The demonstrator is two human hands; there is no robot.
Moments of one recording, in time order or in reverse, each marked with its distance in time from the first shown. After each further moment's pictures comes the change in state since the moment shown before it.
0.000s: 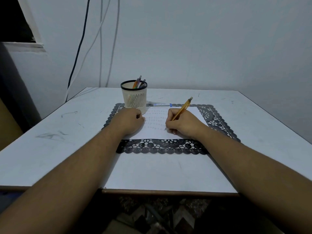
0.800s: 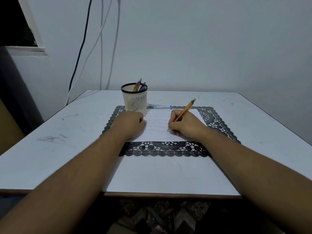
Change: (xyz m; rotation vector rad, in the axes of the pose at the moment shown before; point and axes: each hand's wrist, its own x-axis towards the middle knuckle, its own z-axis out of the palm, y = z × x) left_hand -0.004 0.007 0.001 0.162 0.054 0.061; right_hand -0.001 0.001 -0.006 0.082 0.020 0.014
